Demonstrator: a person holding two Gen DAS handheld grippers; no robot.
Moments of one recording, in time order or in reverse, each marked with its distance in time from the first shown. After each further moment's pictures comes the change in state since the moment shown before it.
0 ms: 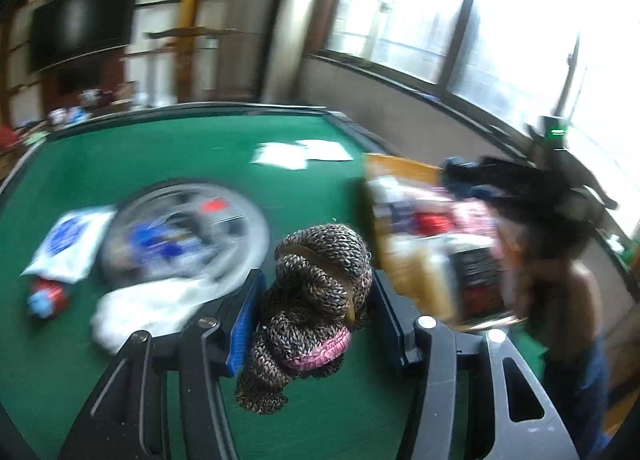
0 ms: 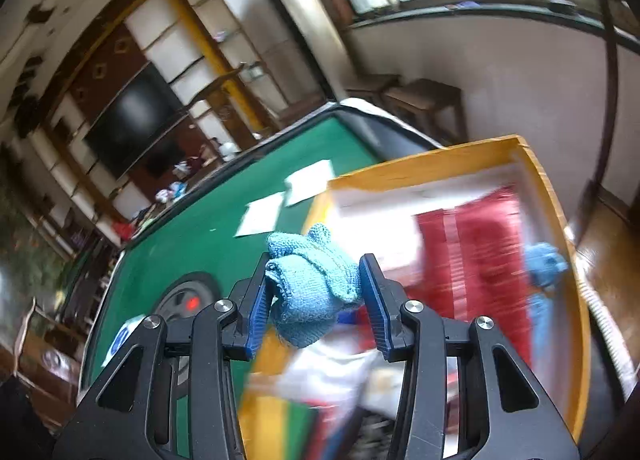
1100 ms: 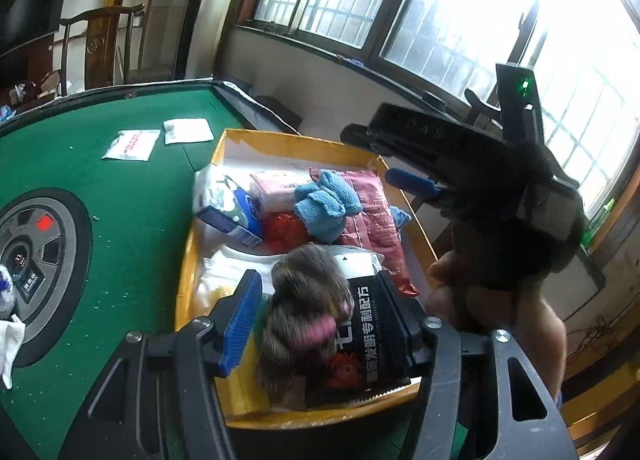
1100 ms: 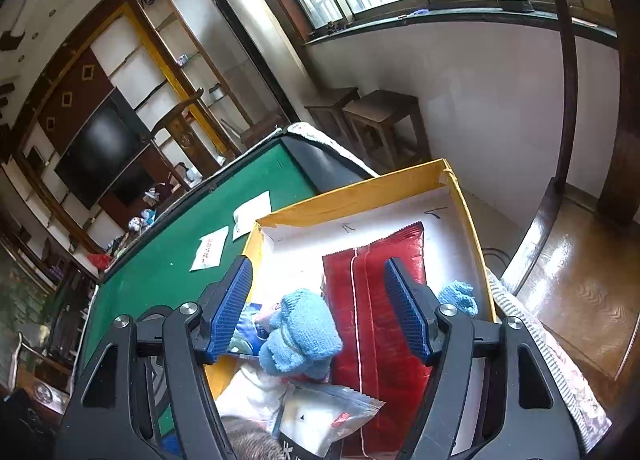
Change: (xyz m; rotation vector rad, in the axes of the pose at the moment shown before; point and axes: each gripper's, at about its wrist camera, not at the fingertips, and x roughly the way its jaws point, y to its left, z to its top) left arm 0.082 -0.106 0.021 0.035 0.102 -0.206; right arm -0.017 -0.051 0.023 0.079 -0.056 -0.108
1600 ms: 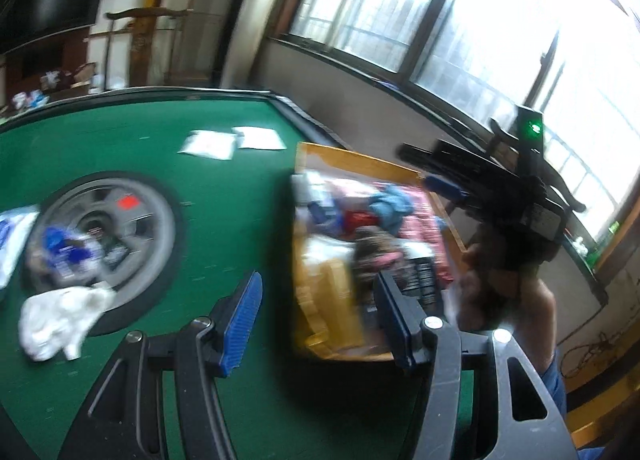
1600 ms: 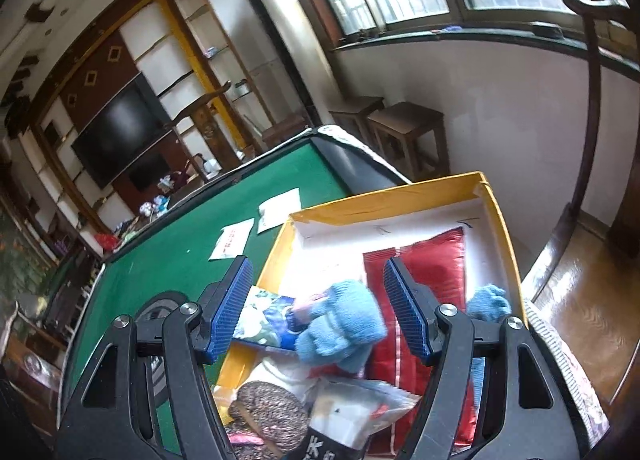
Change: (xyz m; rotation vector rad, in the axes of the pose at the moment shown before) left arm -0.068 0.068 -0.022 -0.082 -0.057 0.084; right arm -0.003 0.028 -0.011 -0.104 -0.020 0.048
